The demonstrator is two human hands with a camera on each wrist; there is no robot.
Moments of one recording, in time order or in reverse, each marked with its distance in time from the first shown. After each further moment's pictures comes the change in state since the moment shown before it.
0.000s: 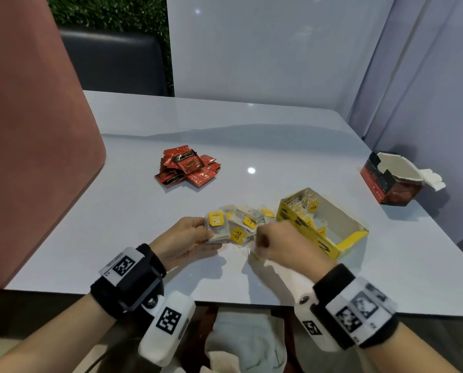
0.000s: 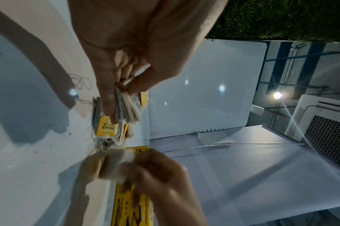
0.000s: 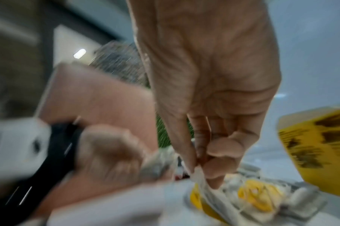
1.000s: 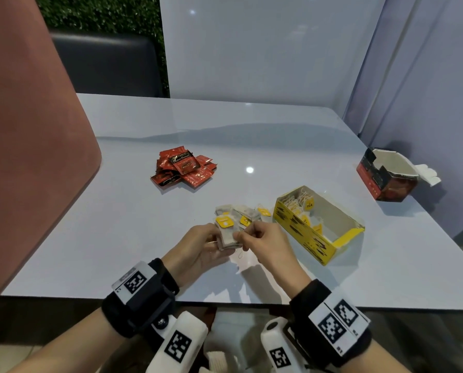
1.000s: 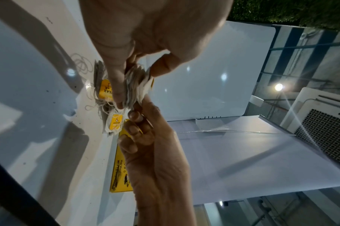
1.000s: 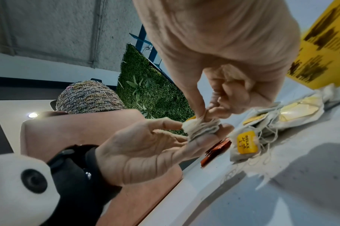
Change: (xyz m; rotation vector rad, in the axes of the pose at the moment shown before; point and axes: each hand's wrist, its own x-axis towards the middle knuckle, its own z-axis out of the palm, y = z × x) left_hand -0.007 -0.006 0.035 -0.195 -0.007 0.042; right_hand 0.006 -0.016 0.033 0.758 0.353 0.199
